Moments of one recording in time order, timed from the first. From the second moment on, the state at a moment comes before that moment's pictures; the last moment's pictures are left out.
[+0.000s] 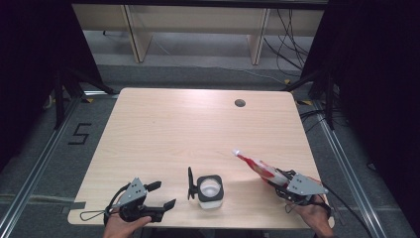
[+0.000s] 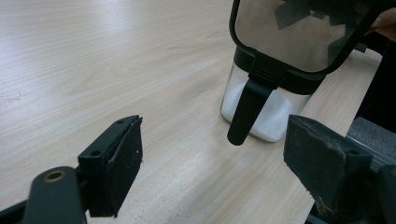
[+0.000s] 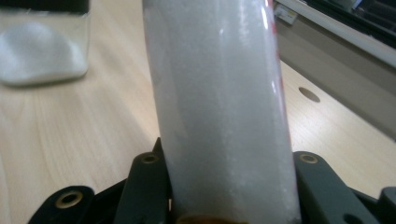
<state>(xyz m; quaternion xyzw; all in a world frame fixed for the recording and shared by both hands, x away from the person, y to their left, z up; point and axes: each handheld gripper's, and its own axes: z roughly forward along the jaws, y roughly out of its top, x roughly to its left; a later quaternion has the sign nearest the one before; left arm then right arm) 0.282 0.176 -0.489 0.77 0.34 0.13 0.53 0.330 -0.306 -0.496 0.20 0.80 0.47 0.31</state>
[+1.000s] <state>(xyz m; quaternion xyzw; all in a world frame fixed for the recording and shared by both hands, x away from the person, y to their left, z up) 0.282 0.175 -0.489 0.76 0.35 0.13 0.53 0.326 -0.337 -0.501 0.33 0.75 0.52 0.24</state>
